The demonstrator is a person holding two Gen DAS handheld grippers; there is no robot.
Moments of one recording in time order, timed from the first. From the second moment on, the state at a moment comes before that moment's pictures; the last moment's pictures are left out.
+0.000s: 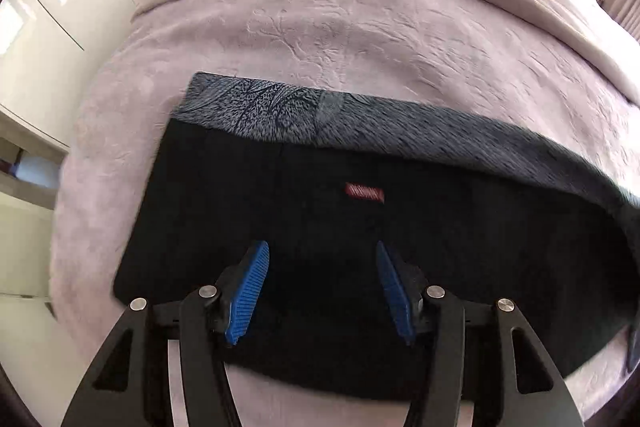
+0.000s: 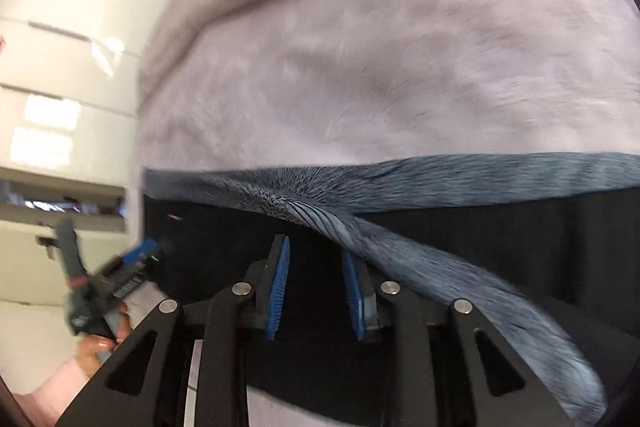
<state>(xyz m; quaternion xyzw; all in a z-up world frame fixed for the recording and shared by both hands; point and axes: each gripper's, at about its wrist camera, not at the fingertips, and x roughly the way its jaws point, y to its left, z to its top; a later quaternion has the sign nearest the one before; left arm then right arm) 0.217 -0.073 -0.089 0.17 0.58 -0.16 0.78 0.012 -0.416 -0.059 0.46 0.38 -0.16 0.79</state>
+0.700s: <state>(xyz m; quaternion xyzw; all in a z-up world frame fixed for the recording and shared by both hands) 0.010 -0.229 -0.055 0.21 0.58 -0.34 0.71 -0.355 -0.366 -0.111 0.60 0.21 -0.39 0.67</state>
